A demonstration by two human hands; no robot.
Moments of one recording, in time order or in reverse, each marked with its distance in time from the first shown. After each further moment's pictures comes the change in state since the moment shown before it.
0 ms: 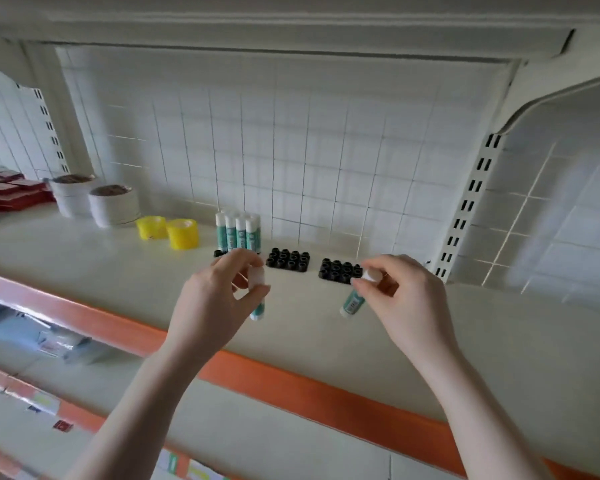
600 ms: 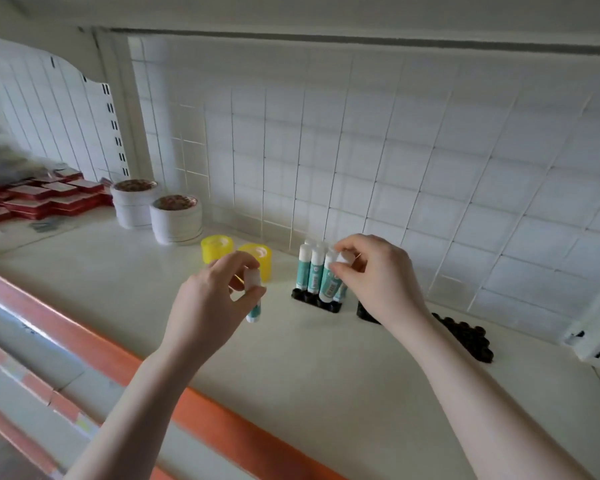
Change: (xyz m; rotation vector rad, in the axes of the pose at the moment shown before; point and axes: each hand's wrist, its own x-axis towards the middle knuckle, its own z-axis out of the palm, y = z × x) left_hand 0.085 -0.152 -0.042 0.066 0.076 -0.104; right_hand 0.120 -0.065 0.181 0.065 -0.273 -0.026
